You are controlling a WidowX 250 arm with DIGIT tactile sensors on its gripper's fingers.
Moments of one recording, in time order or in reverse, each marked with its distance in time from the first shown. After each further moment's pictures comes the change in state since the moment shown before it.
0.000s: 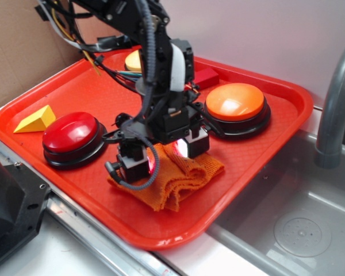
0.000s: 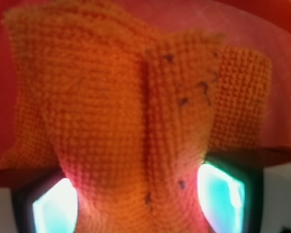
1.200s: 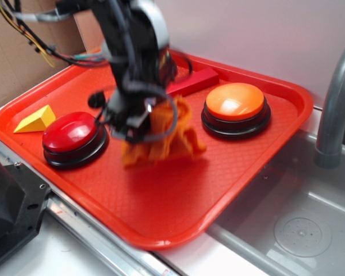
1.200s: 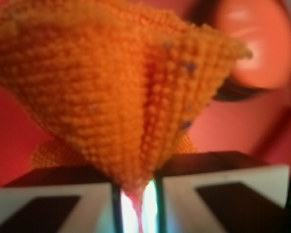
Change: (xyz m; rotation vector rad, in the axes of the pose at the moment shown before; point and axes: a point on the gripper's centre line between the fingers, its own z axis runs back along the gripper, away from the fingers) arm -0.029 -0.005 0.070 0.267 0.095 0.733
